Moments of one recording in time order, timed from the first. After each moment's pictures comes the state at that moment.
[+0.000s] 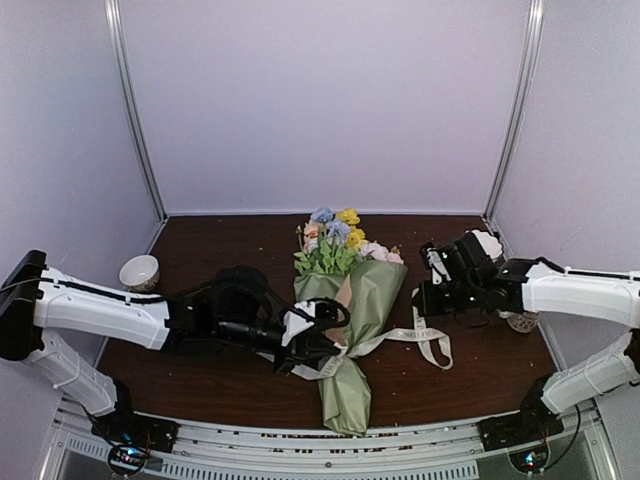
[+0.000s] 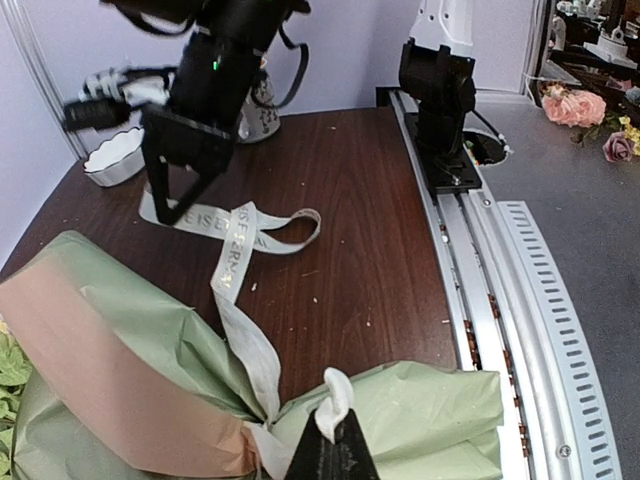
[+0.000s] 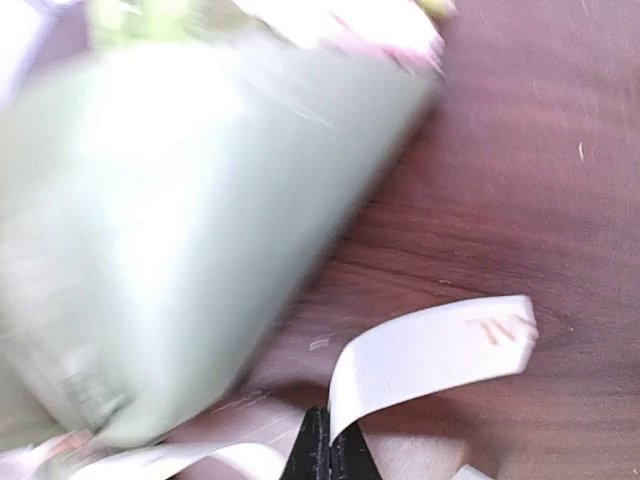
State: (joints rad) left arm -1.12 1.45 0.78 0.25 0.38 0.28; right arm 0.66 1.34 0.78 -0.32 0.05 0.51
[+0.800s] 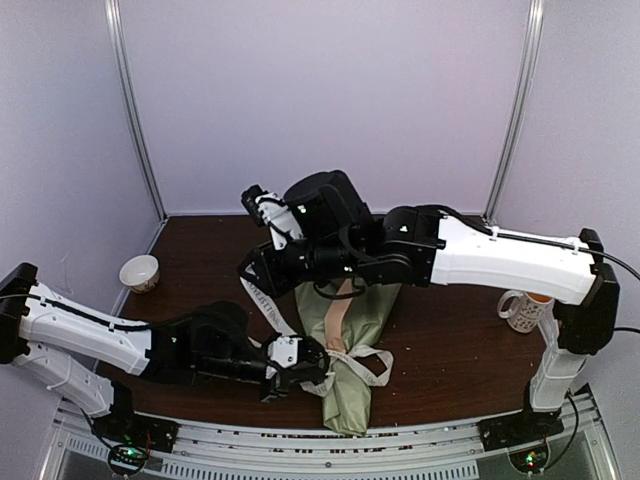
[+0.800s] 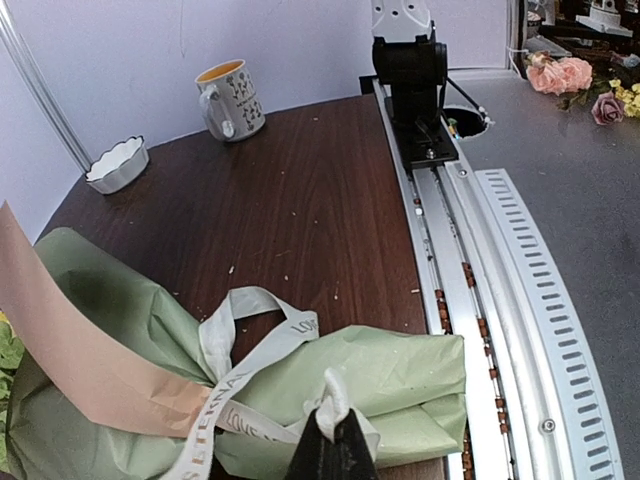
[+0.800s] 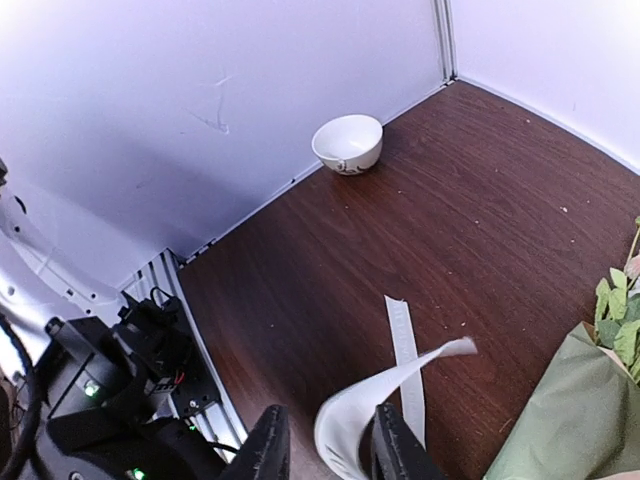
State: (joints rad) left arm -1.26 1.33 0.58 0.36 0.22 0.30; right arm 1.24 1.79 1.75 -0.39 0.08 0.38
